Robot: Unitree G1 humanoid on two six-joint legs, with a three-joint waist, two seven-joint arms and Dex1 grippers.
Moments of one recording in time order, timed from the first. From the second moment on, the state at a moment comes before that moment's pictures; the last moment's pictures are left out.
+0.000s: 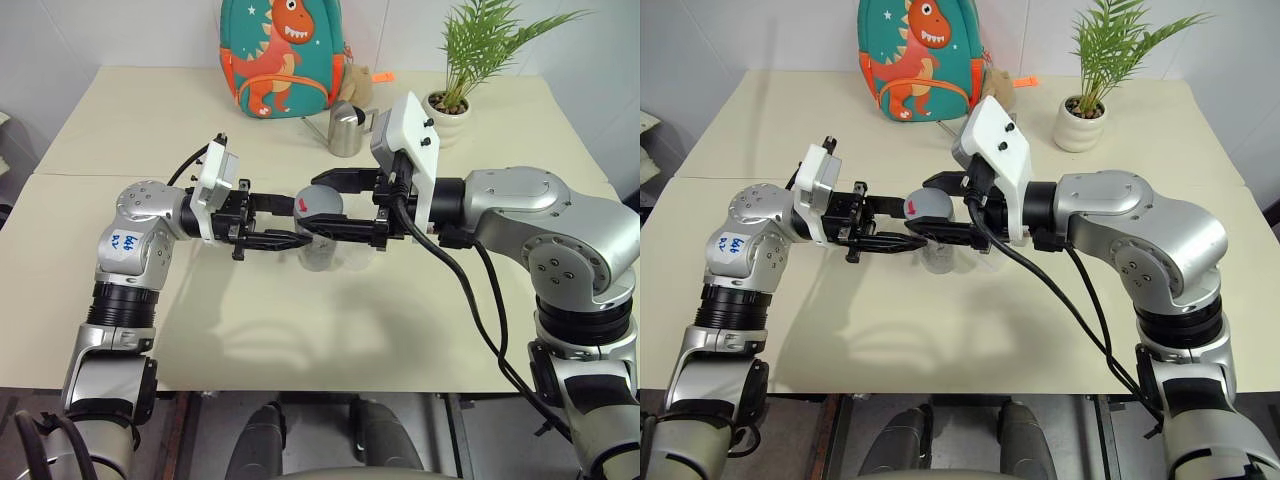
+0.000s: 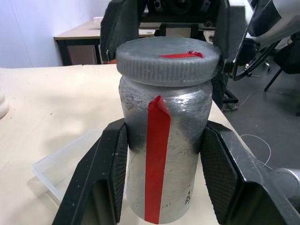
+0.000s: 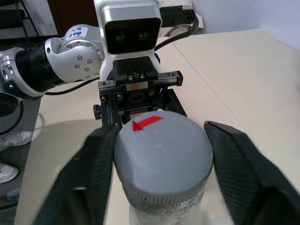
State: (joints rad) left arm -0.79 0.55 -0.01 0.21 -0.50 0.29 -1.39; right arm -0.91 -0.57 0.11 -0.47 0.76 1.05 0.65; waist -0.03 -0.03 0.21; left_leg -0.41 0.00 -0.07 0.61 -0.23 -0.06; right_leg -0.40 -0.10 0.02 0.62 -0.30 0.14
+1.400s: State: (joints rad) left arm -0.82 0.56 -0.03 0.21 -0.50 0.30 -1.39; right arm -0.98 -0.60 0.12 -0.38 0.73 1.01 0.77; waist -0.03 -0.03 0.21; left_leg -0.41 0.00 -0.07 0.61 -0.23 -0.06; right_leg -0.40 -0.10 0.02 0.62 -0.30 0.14
